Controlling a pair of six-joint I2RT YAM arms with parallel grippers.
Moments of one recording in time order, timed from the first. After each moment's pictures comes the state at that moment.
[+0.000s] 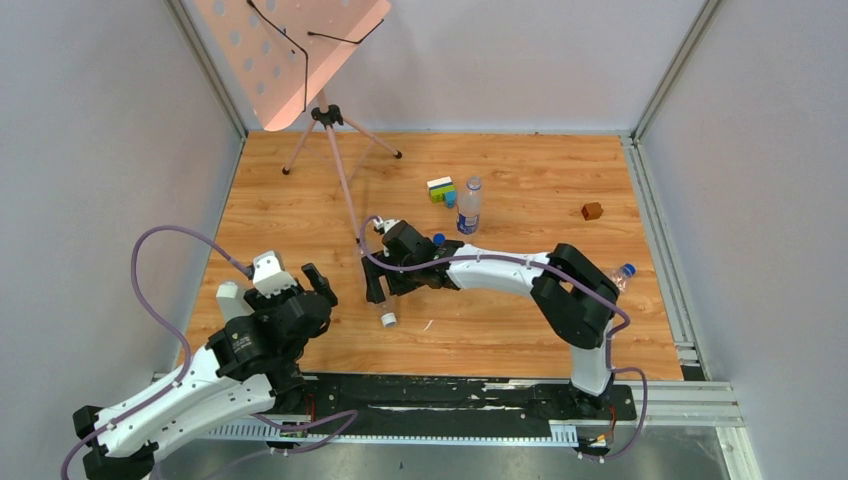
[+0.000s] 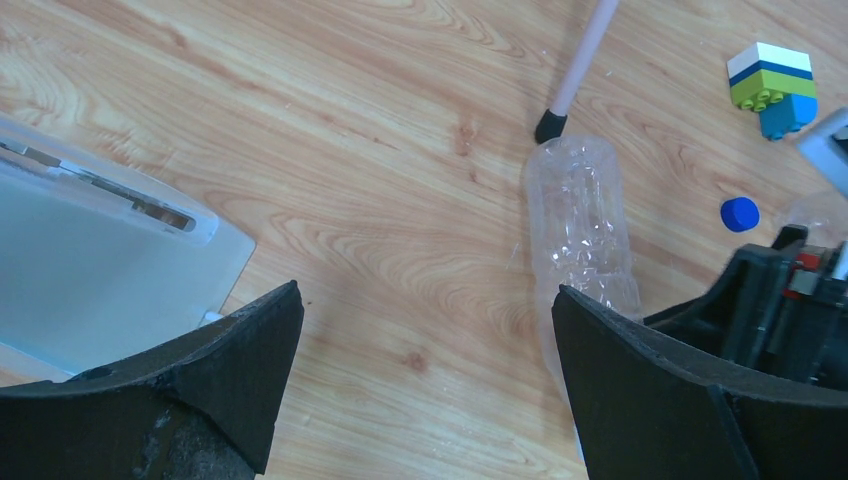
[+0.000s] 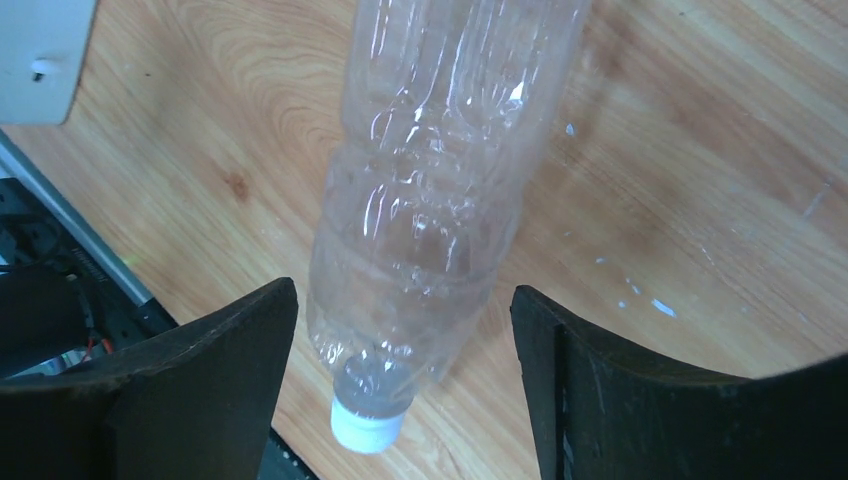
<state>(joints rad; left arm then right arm) -0.97 0.48 0.58 -0.95 -1.00 -1.07 1.00 1.92 1.30 -0.21 -0.11 0.55</state>
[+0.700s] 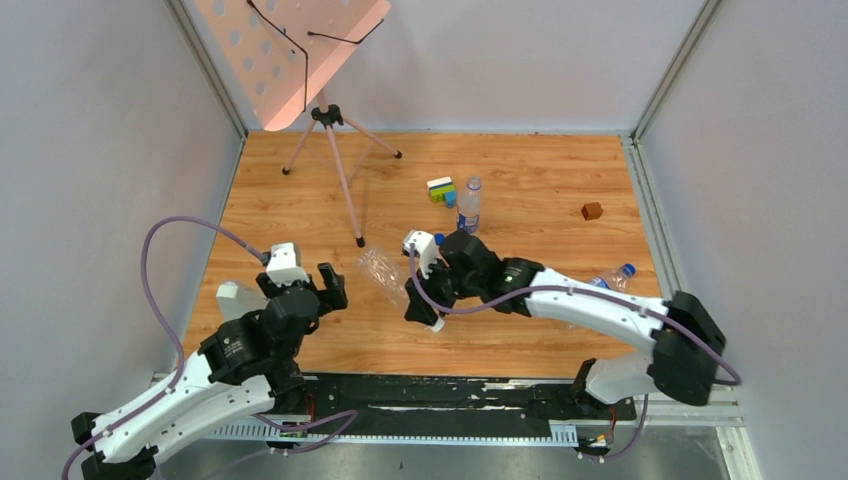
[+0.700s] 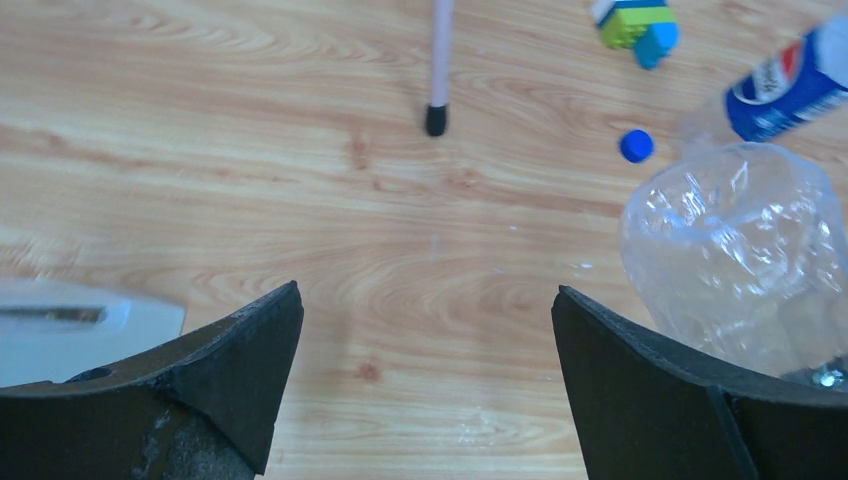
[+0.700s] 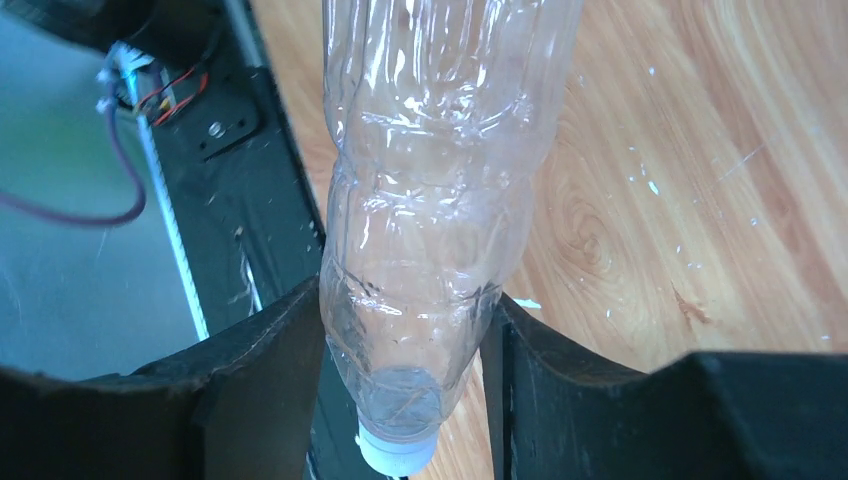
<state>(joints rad) -0.97 0.43 0.59 -0.75 -0.85 -0.73 1.01 1.42 0.98 -0.24 -0.29 0.17</state>
